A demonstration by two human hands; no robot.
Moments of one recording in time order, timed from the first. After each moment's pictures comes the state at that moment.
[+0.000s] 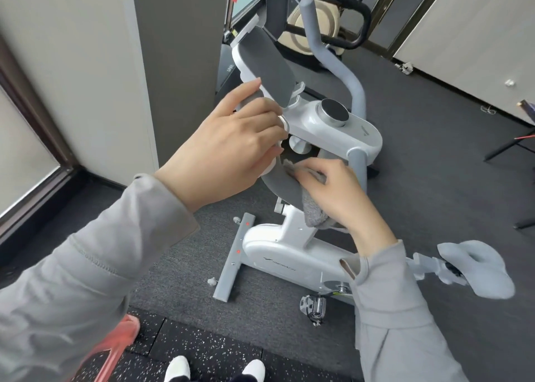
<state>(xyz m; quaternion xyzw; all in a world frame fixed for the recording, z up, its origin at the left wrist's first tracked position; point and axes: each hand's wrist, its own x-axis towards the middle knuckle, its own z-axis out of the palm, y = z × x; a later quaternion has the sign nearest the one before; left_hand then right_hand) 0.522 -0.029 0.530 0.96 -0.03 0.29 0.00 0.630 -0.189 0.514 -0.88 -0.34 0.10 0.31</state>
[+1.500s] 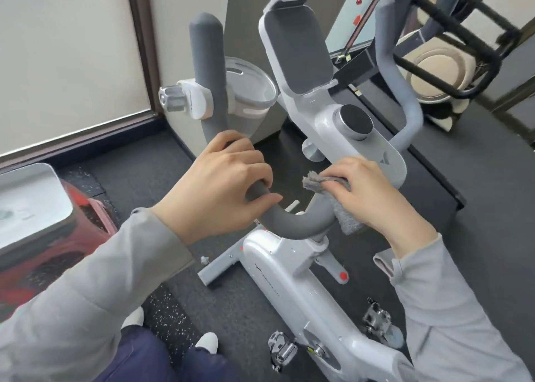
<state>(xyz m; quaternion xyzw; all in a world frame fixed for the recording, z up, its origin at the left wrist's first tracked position) 0.575 -0.173 0.484 0.93 0.28 0.21 0.09 0.799 -0.237 0.501 -0.74 -0.66 0.11 0.09</state>
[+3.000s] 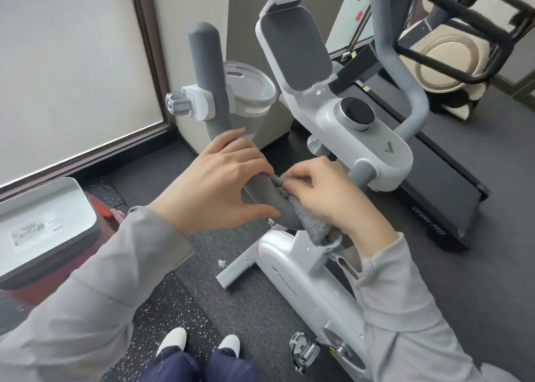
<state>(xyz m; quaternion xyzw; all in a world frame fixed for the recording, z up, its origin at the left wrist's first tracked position) 0.563 -0.169 0.482 0.94 0.24 0.20 0.10 0.727 -0.239 0.509 -0.76 -0.59 0.23 0.16</state>
